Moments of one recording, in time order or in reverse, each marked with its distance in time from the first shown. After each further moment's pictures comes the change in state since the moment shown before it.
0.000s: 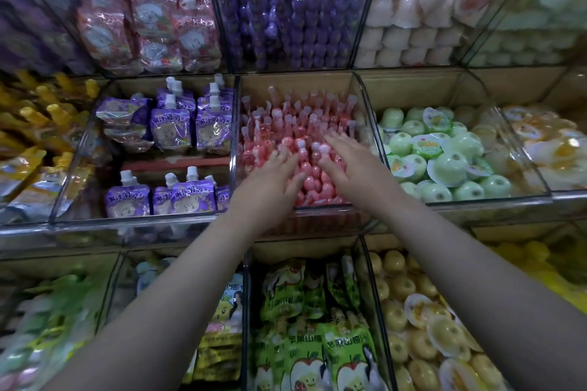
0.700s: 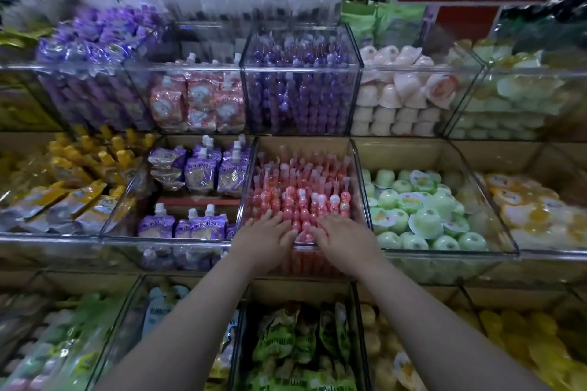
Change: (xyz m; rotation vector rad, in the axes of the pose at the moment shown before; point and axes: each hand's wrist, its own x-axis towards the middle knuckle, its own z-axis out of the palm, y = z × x) left_hand -0.027 0.015 0.003 0.221 -0.121 -0.150; right_hand -0.027 0.006 0.014 -0.249 -0.112 -0.021
